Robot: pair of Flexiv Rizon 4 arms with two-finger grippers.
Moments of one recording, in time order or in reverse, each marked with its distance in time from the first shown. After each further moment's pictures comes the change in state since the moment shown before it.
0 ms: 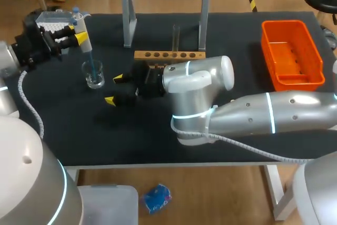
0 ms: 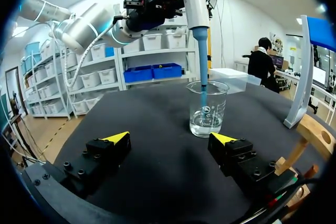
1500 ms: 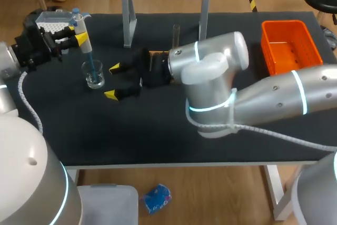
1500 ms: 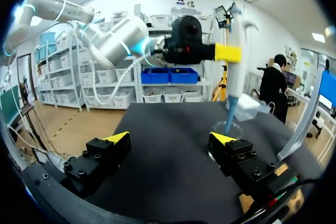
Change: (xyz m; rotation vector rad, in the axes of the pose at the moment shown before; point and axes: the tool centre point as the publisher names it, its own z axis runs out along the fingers) left arm 0.001 0.000 0.000 -0.002 -0.003 -0.001; right arm 0.059 0.083 -0.059 0.011 0.101 -0.136
